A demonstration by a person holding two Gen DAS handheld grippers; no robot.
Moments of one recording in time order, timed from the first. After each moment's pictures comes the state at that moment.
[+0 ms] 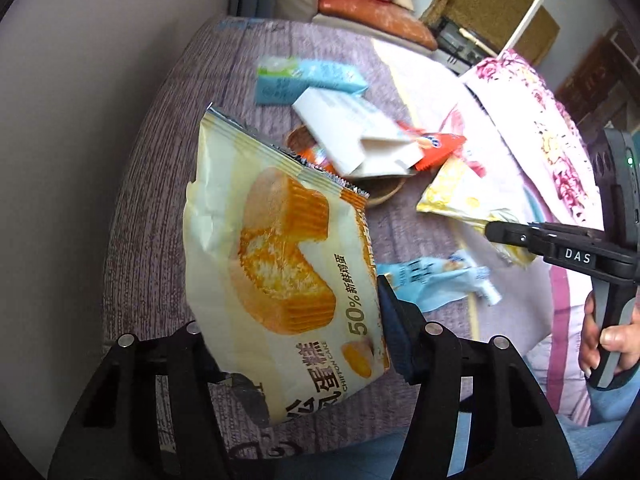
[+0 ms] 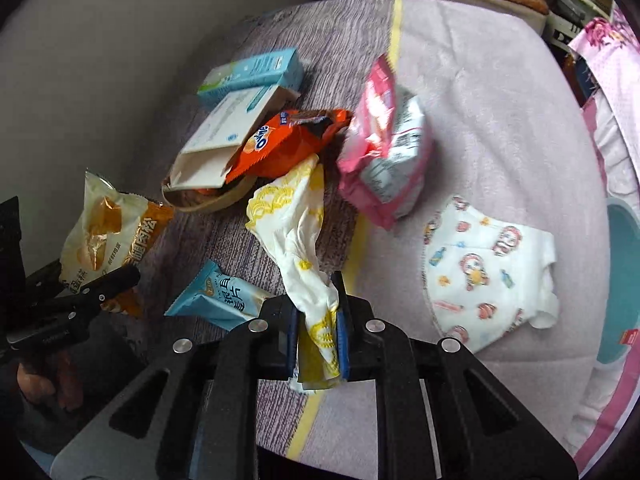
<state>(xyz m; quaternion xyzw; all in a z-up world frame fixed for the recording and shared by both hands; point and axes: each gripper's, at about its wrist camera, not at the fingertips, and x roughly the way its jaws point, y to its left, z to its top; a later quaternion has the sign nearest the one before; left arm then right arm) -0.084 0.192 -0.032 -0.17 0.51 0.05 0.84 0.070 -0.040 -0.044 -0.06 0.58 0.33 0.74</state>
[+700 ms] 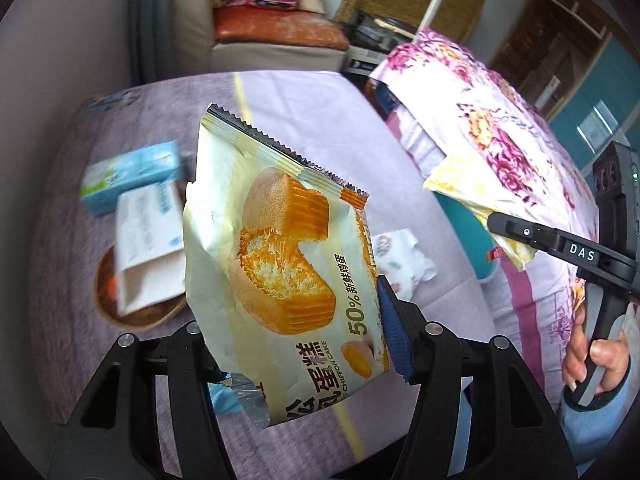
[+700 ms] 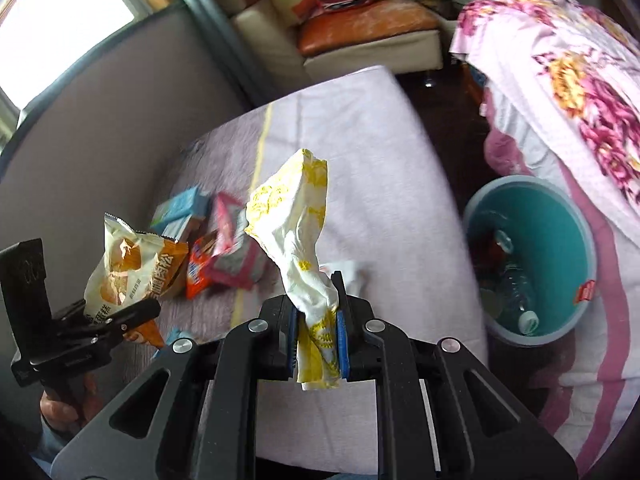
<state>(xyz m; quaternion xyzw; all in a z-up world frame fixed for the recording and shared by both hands) 0.025 0.059 0.014 -0.11 0.49 -0.06 0.86 0.115 -0.214 0.013 0.09 0.50 0.22 0.83</state>
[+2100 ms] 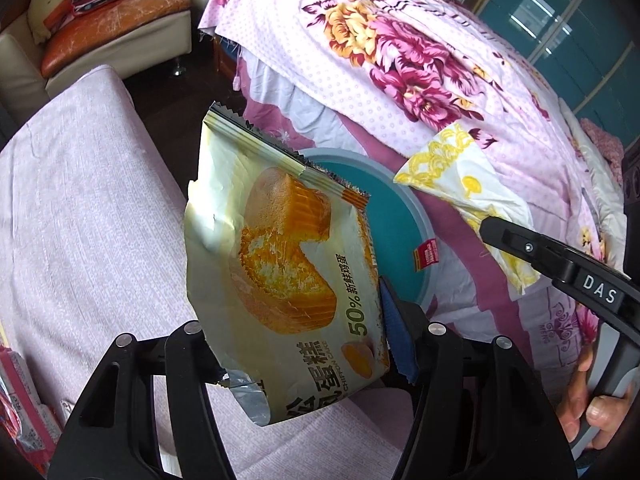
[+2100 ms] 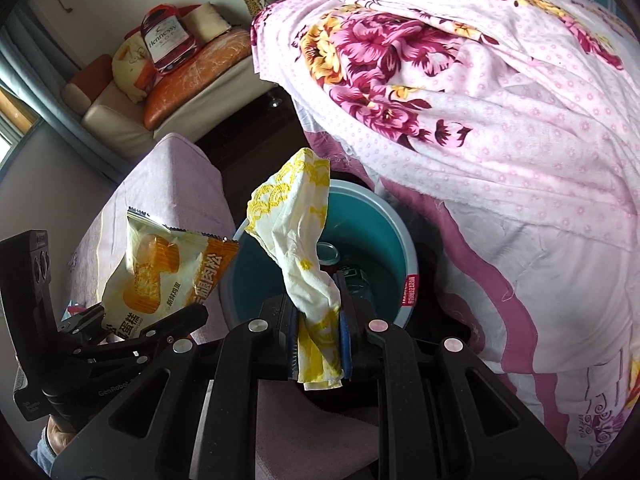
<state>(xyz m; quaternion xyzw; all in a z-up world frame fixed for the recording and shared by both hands) 0.193 -0.218 -0.062 0.01 0.55 -0.21 0.81 0.164 -0.428 -0.042 0.19 0.50 0.02 0.84</state>
